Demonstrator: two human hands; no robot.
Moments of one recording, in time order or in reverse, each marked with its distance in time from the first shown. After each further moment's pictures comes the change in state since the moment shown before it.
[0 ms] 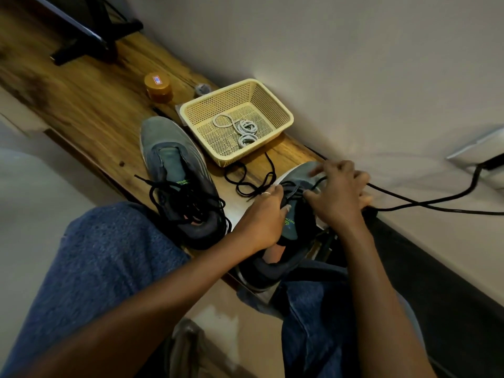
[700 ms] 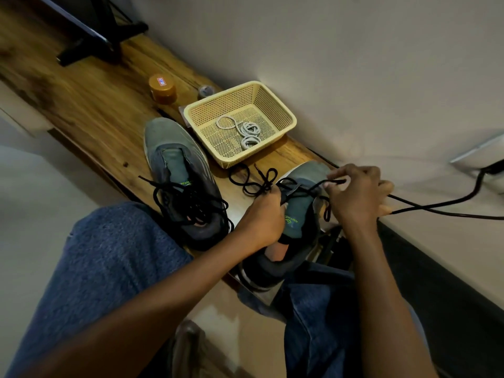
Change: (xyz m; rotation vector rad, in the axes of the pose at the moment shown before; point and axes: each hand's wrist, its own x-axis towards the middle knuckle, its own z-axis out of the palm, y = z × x) left_hand -0.003 0.008 -0.009 -0.044 -0.003 -0.121; right_hand 0.004 0.007 -0.004 0.087 0.205 0.167
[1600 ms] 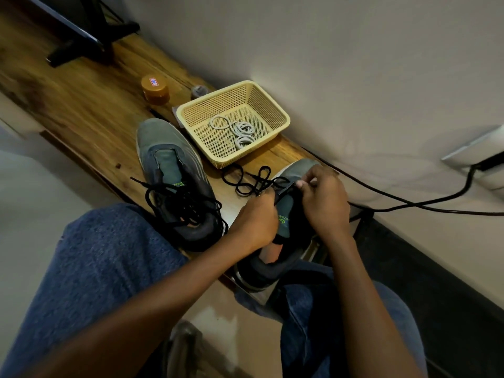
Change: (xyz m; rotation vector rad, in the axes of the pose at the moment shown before) left_hand 0.005 -0.009 0.007 -0.001 0.045 -0.008; right_hand -0.013 -0.006 0.020 0.115 -0.103 -0.254
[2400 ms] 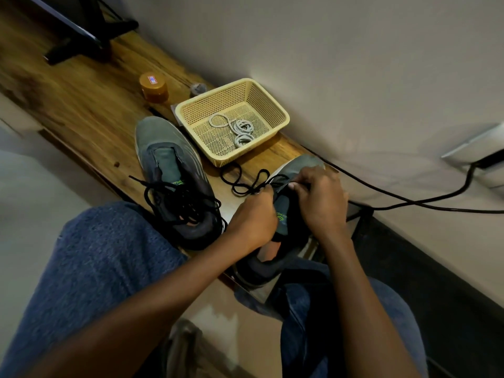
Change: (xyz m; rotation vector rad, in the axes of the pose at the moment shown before) left_hand -0.005 0.004 -0.005 0.054 0.010 -0.003; right_hand -0.003 -0.003 0.001 -0.099 -0.039 -0.072
